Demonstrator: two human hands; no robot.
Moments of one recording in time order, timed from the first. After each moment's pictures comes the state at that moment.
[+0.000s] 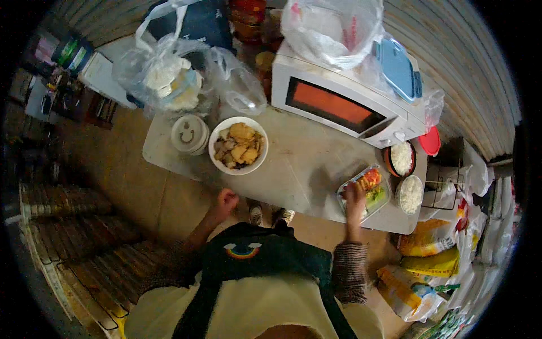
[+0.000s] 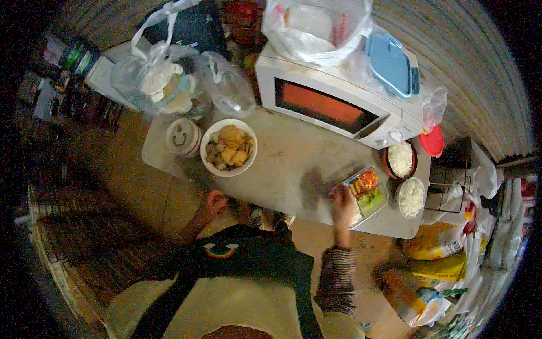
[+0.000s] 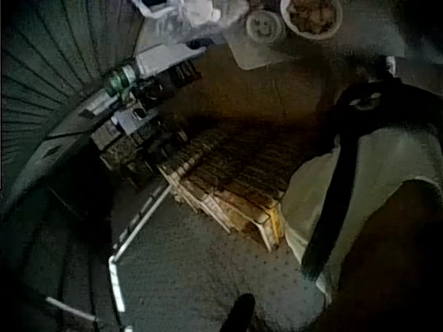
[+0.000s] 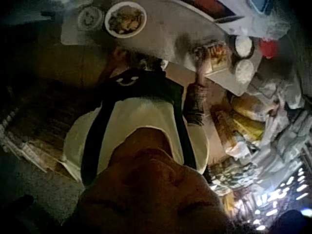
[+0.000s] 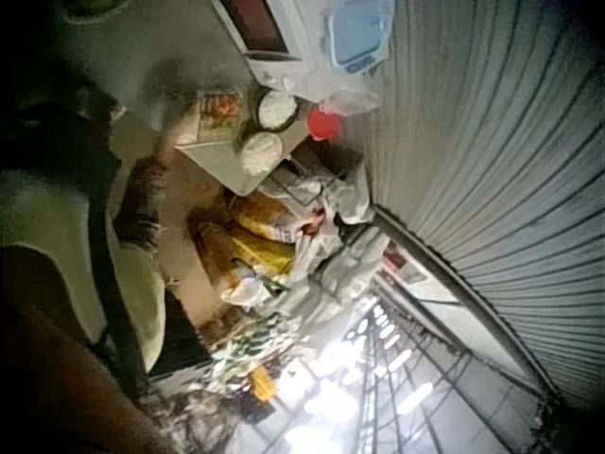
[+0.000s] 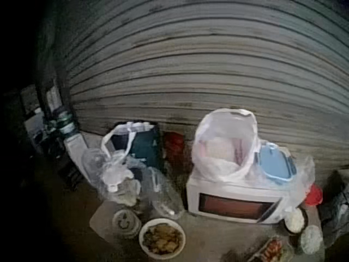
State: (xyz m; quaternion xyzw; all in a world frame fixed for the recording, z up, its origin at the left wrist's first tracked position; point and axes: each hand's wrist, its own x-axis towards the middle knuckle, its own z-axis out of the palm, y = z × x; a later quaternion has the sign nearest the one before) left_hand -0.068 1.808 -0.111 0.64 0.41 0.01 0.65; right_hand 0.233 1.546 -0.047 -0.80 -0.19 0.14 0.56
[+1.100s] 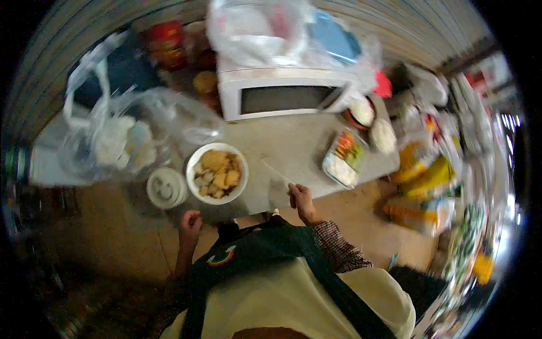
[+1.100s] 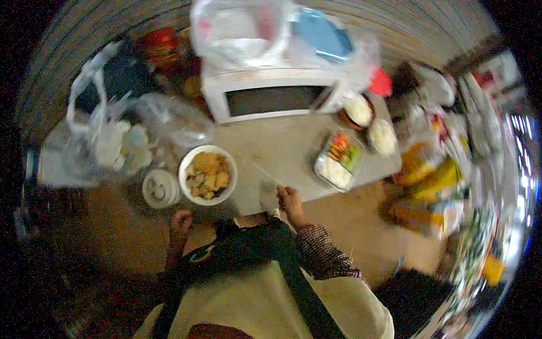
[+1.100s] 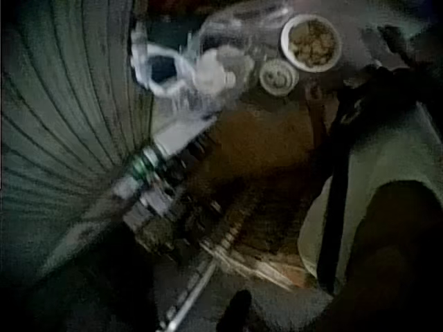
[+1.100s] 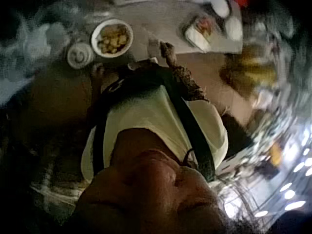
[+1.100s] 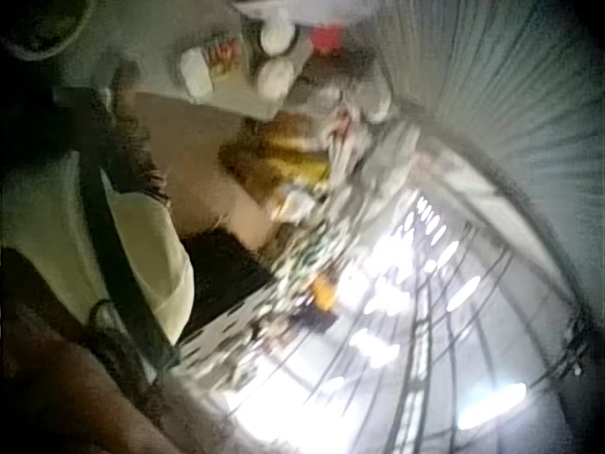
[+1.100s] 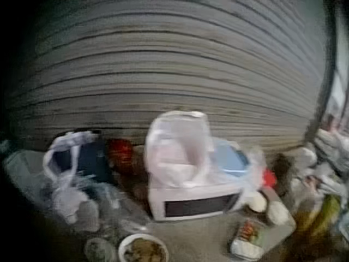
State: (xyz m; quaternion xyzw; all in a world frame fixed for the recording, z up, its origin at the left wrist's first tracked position) left_hand -0.092 1.937 -0.071 0.67 0.32 0.04 0.67; right_hand 0.116 1.650 -0.055 -0.72 0.11 0.32 0.61
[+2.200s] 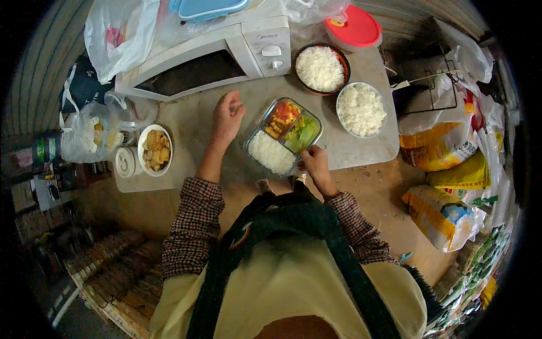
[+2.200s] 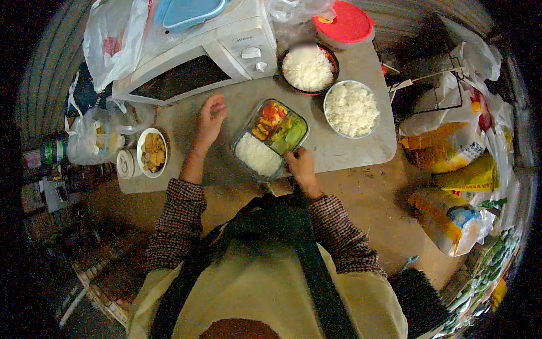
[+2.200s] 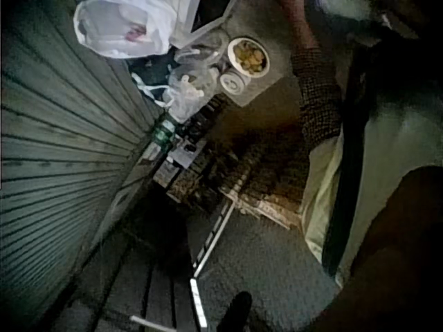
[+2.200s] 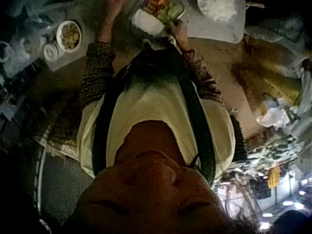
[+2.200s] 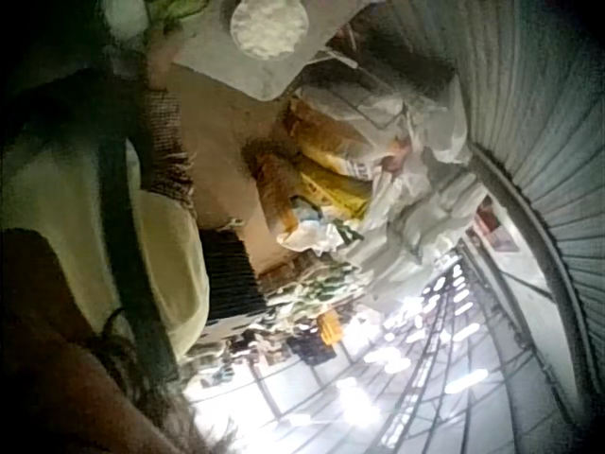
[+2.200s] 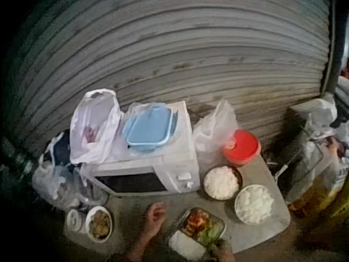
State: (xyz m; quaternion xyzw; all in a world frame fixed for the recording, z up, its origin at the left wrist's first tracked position) left_hand 0.279 1.660 -0.032 0.84 0.21 0.14 0.47; right_hand 0.283 1.411 -0.092 -0.74 0.05 0.32 0.58
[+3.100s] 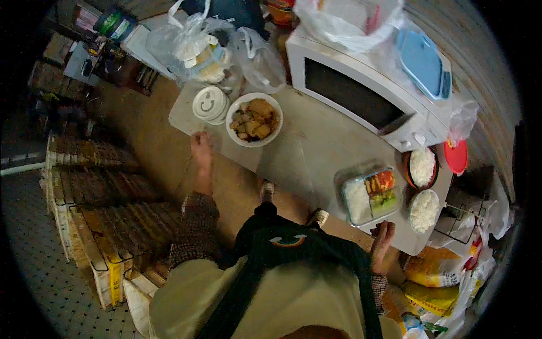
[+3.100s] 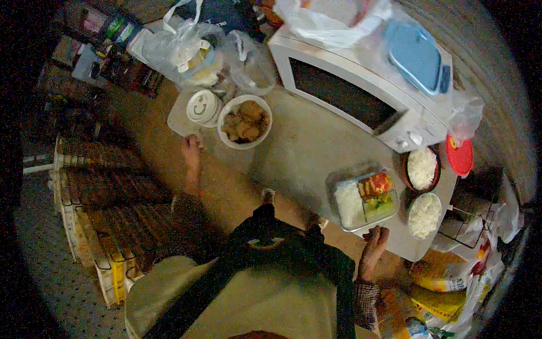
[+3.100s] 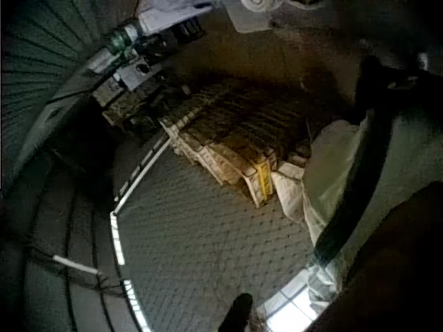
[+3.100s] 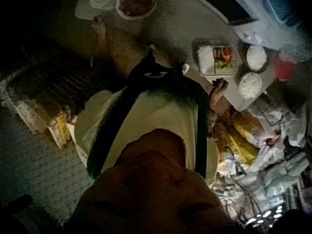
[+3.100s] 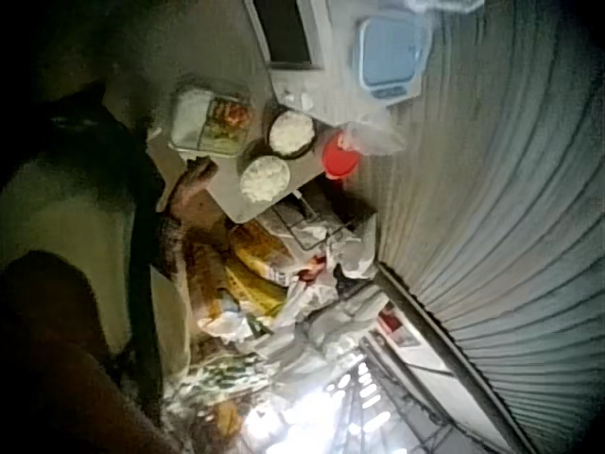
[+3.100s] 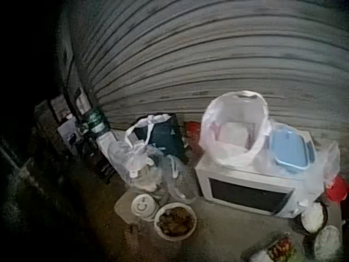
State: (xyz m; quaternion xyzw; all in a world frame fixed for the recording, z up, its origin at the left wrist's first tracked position) left_hand -0.039 1.854 -0.047 0.50 0.57 0.47 0.45; right_hand 0.246 1.414 -0.032 -0.77 -0.05 0.23 0.60
